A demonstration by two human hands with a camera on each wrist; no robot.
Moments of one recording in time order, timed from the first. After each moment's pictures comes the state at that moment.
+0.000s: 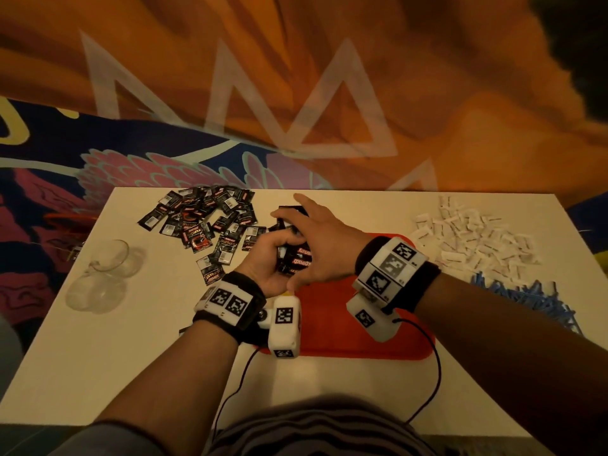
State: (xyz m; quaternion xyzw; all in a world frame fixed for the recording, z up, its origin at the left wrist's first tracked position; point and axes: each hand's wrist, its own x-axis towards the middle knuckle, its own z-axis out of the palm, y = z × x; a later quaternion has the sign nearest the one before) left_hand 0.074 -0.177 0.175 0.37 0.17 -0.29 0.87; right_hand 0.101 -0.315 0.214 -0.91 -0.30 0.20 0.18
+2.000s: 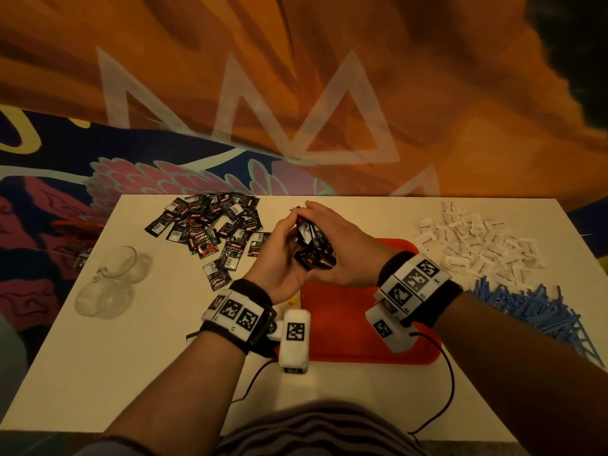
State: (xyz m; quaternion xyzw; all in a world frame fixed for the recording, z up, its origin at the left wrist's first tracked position) left_hand 0.072 -0.176 0.176 0.39 0.11 -0.25 0.88; right_hand 0.093 -0.334 0.204 -0.89 -0.31 0.13 0.32
